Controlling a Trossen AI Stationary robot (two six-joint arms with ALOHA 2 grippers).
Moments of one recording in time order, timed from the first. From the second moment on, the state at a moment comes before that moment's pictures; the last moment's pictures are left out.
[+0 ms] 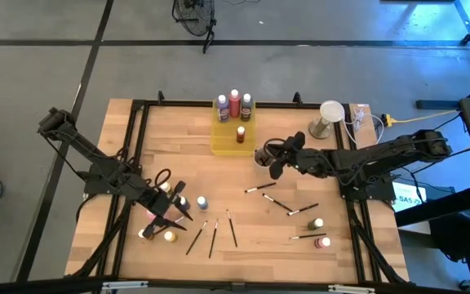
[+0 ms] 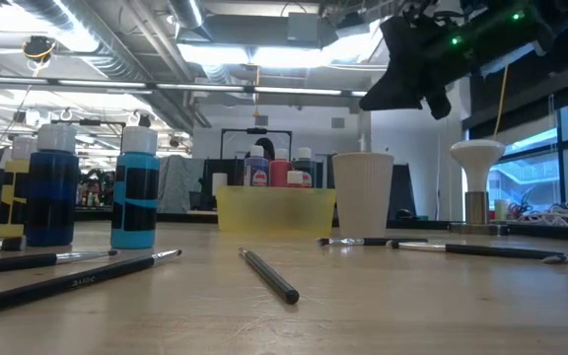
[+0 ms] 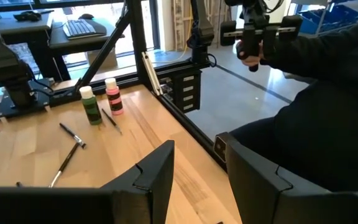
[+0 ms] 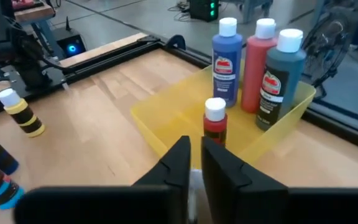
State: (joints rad) left arm -0.59 0.96 0.59 0.16 -0.09 -0.01; right arm 0.10 1.22 0.59 0.20 0.64 0.41
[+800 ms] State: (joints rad) left arm -0.59 0.96 0.59 0.16 -0.12 0.15; right arm 0.28 1.17 1.09 -0.49 0.26 0.68
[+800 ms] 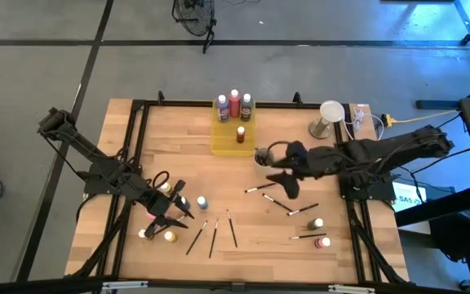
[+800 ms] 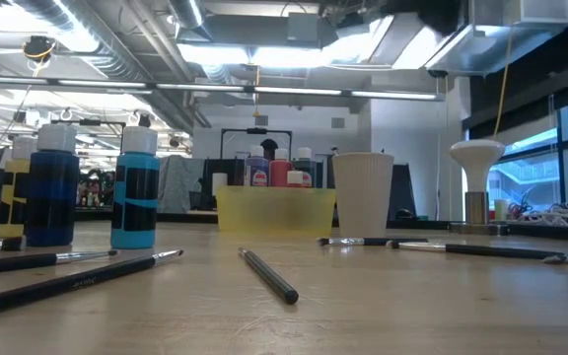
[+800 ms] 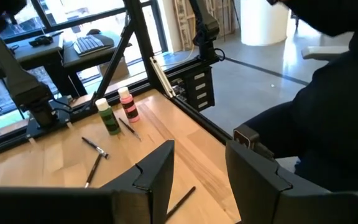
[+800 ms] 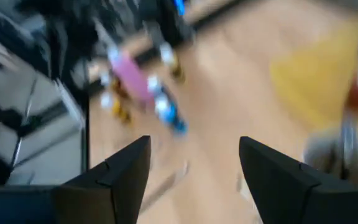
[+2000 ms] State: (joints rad) left arm -0.60 0.91 0.60 0.16 -0.17 0.04; right arm 0.68 1.49 1.21 -1.24 -0.17 1.92
